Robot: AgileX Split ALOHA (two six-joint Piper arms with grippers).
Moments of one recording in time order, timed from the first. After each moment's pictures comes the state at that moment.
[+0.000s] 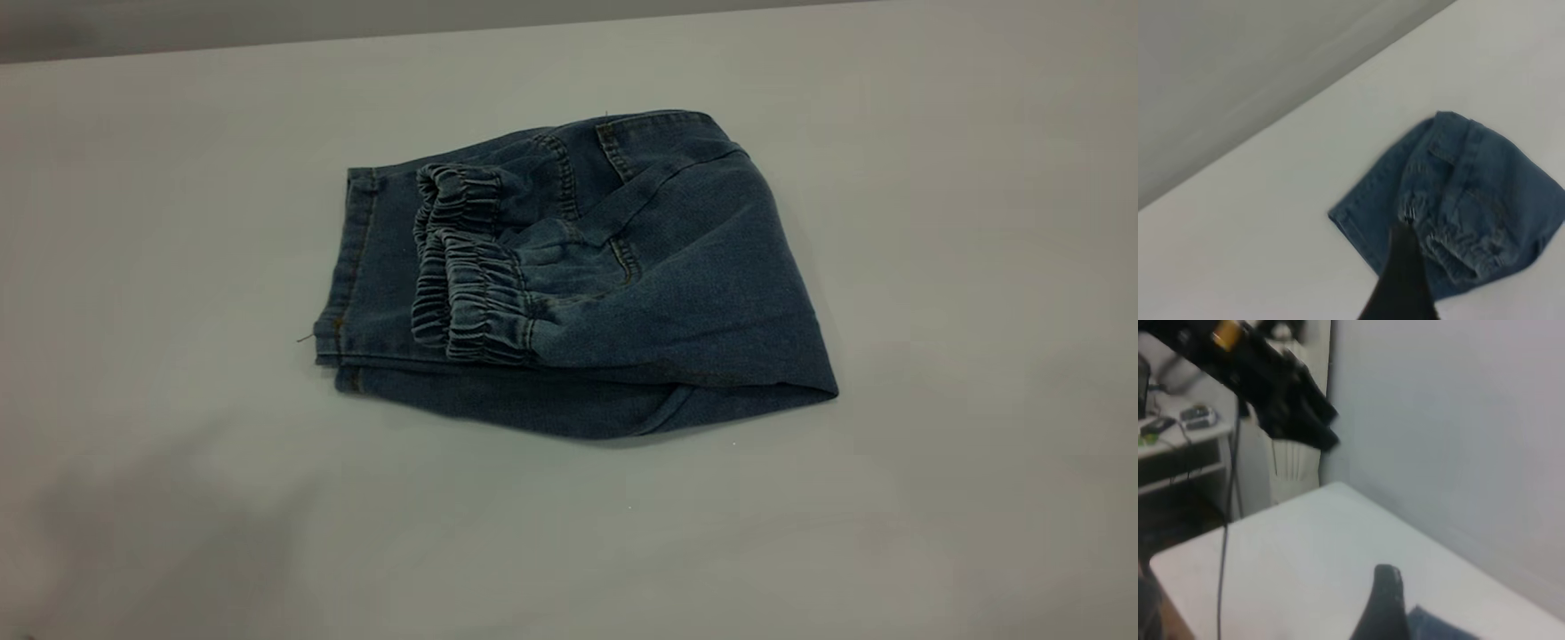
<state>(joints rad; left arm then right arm) -0.61 1.05 -1.52 0.12 1.22 0.07 0.16 0.62 -1.46 0.66 1.22 -0.40</state>
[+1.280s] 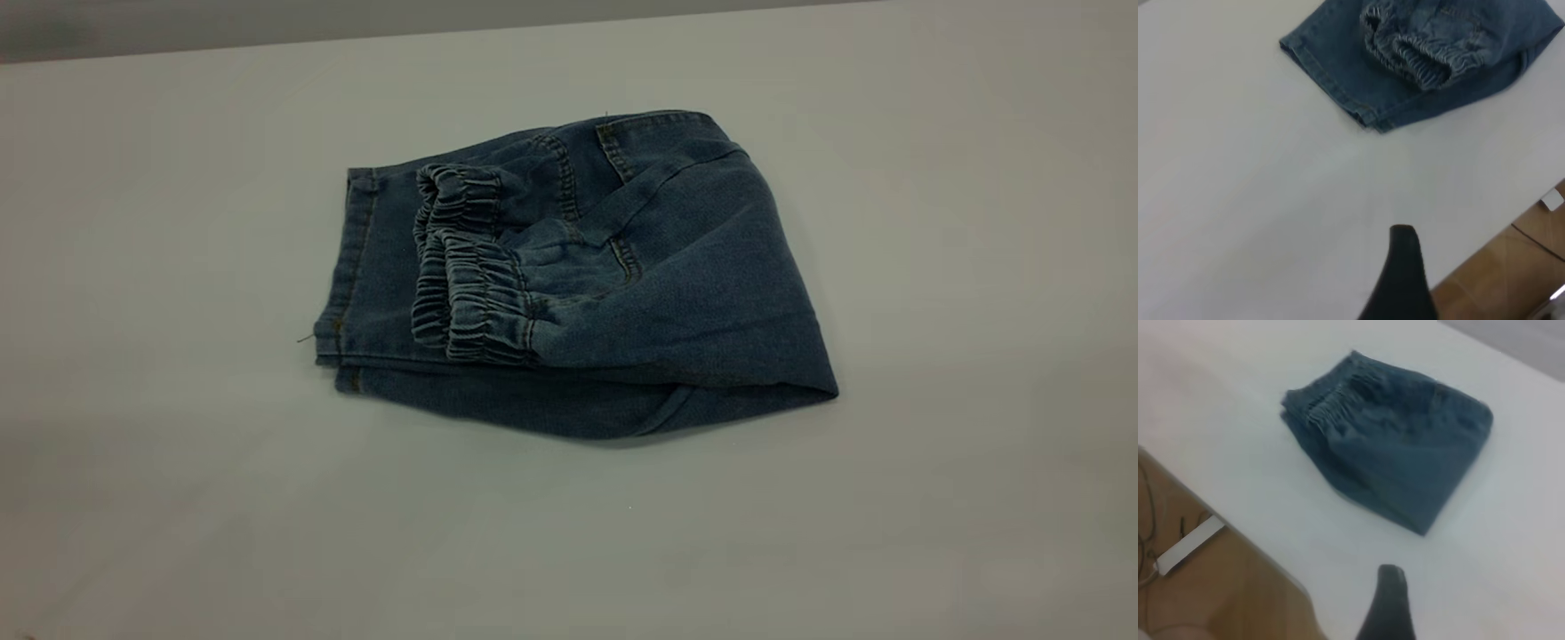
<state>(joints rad) -0.61 0.22 -0.64 0.08 1.22 0.06 0.16 0.06 -0.58 0.36 1.19 -0.42</state>
